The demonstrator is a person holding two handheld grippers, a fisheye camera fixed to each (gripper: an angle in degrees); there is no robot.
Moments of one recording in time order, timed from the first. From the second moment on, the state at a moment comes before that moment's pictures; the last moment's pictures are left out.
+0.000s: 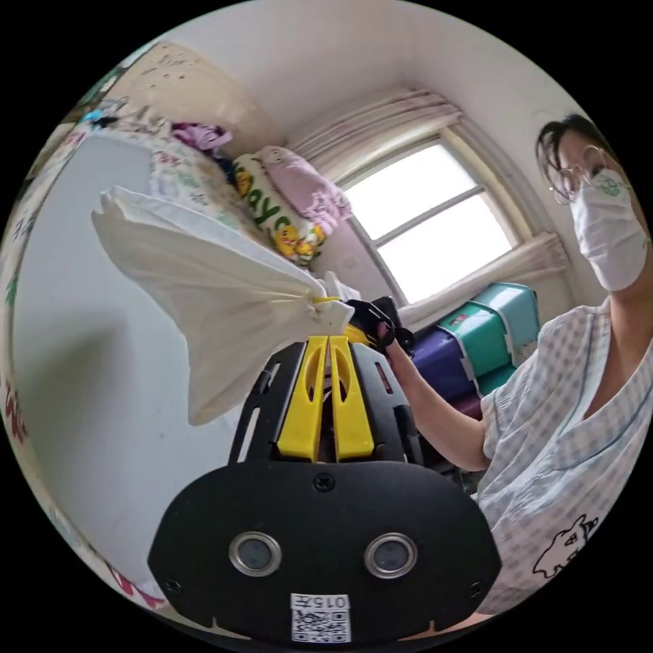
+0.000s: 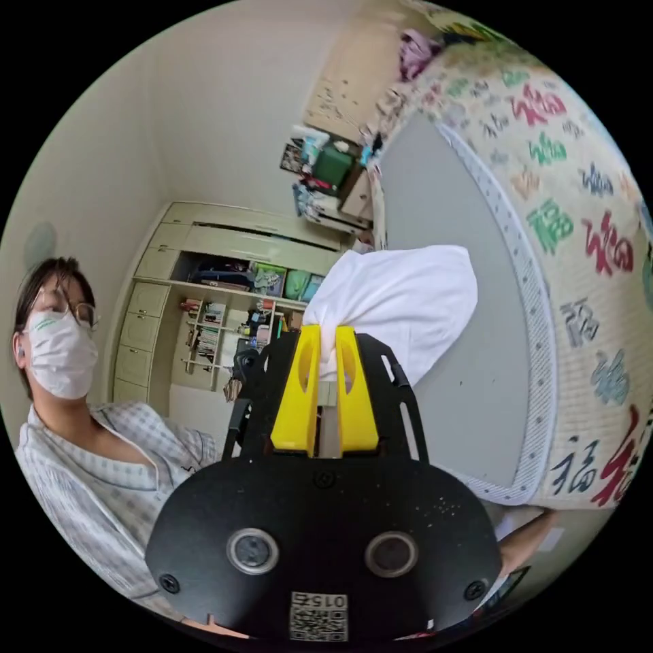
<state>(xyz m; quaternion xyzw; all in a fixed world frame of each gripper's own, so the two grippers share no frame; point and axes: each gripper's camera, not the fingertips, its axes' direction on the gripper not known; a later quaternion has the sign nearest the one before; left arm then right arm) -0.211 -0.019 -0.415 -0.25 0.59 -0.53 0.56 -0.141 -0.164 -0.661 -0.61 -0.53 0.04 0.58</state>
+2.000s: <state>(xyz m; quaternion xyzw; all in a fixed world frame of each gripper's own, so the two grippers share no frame) -0.469 0.198 -0.638 -0.28 0.29 -0.81 0.43 -0.234 -0.427 -0.539 -0.67 -0.51 -0.12 0.53</state>
